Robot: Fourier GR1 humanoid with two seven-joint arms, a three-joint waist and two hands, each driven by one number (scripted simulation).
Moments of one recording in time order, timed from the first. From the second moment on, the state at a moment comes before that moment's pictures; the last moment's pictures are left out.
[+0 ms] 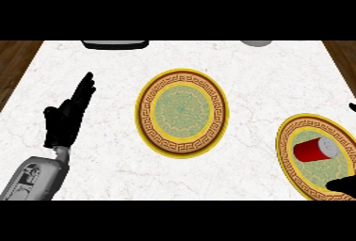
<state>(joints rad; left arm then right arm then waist) -0.25 0.36 -0.17 -1.40 0.12 0.19 0.06 0.10 -0.80 0.02 -1.93 0.20 0.09 0.66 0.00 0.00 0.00</state>
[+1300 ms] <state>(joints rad) -0.26 0.25 -0.05 -1.40 -0.01 0.10 0.09 -0.05 -0.54 0.01 -1.41 0.52 0.23 0.41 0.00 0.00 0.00</state>
